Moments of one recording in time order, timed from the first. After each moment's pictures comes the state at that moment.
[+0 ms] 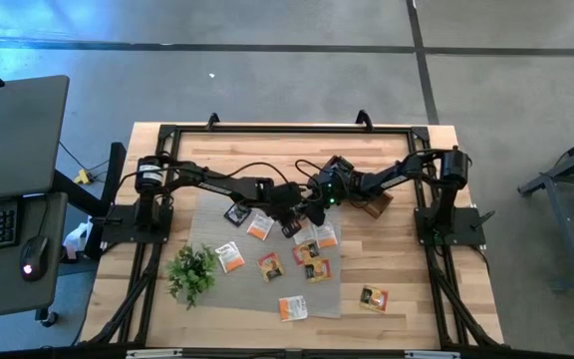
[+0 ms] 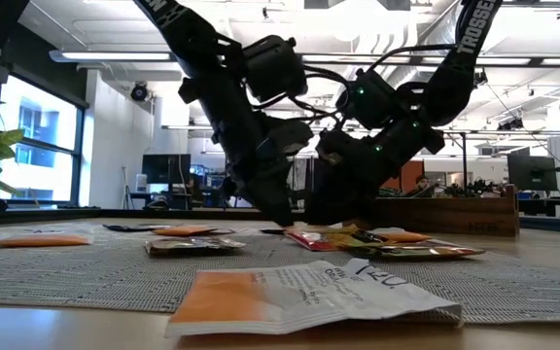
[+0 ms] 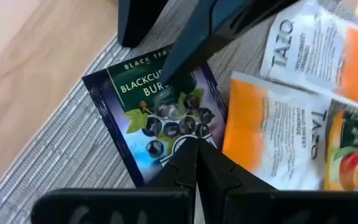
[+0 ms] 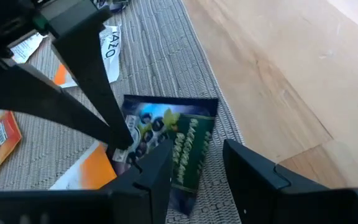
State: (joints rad) left arm 0.07 1.94 1.19 -0.25 0.04 -0.48; right arm -0.25 1.87 0.74 0.40 -0.23 0.35
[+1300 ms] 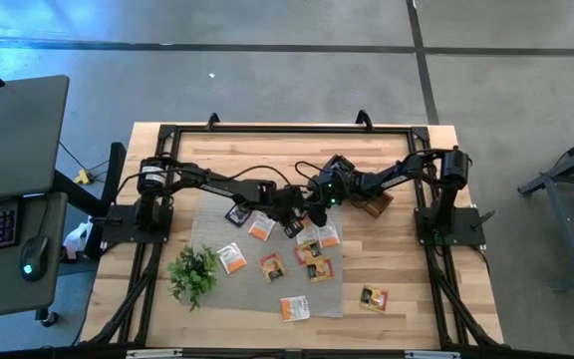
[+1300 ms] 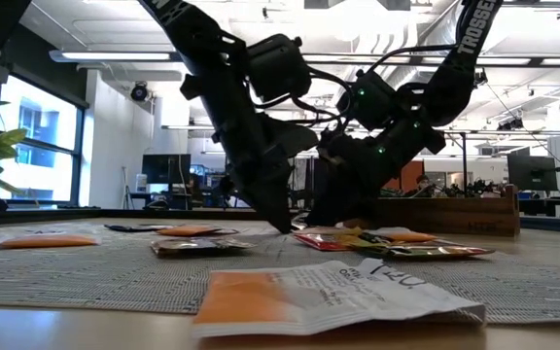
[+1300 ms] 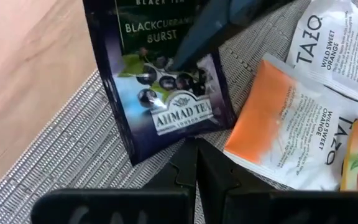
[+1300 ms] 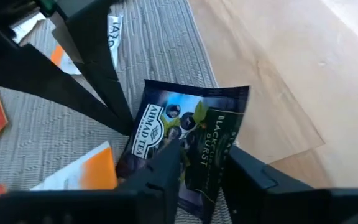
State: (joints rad) left arm 0.06 1.96 1.22 -0.29 -0.05 -0.55; right arm -0.25 1.87 0.74 0.41 -0.24 0.25
